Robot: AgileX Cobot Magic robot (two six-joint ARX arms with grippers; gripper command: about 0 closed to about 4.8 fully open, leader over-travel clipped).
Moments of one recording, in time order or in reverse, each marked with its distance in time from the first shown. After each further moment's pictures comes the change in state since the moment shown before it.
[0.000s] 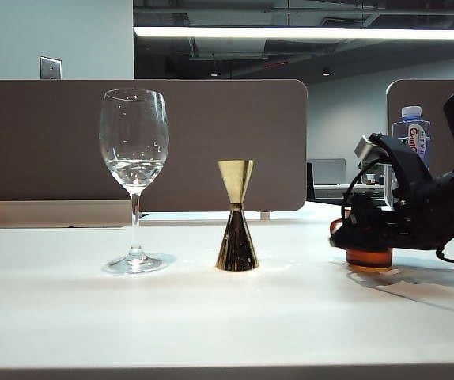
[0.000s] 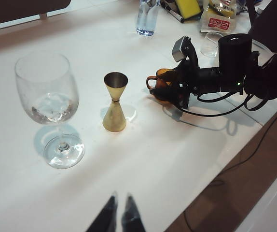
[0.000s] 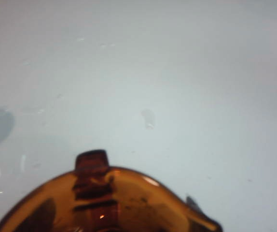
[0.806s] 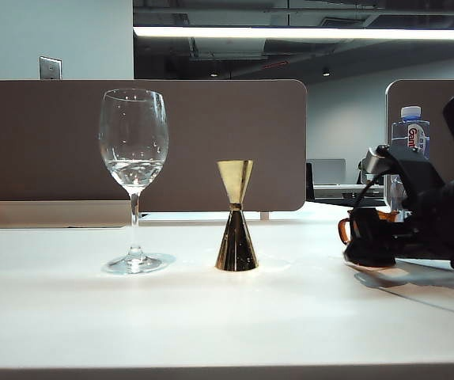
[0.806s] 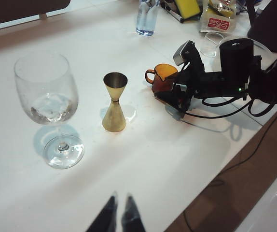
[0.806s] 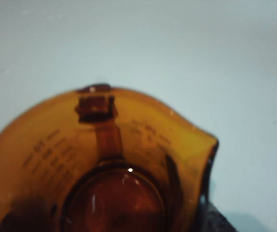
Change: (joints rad) left arm 0.000 0.000 0.000 0.000 0.000 0.000; right arm 0.025 -0.027 -0.043 -0.037 0.190 0.026
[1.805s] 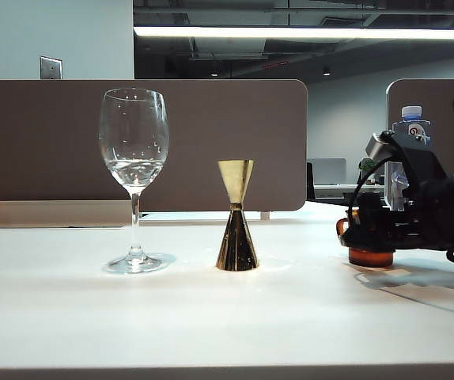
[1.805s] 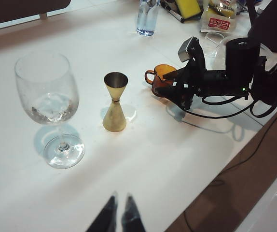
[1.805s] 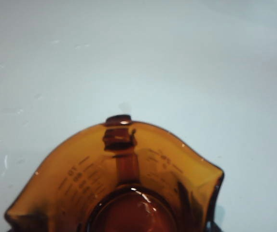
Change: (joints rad) left arm 0.000 0.000 0.000 0.000 0.000 0.000; right arm -0.006 -0.005 -0.028 0.106 -0.072 0.015
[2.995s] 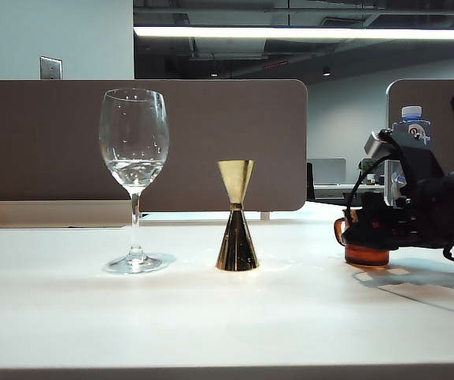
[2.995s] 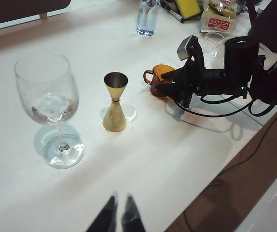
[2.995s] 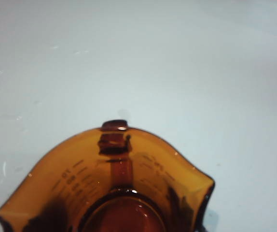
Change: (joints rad) left arm 0.000 0.000 0.000 0.000 0.000 0.000; right arm 0.000 0.005 0.014 -0.001 0.000 0.003
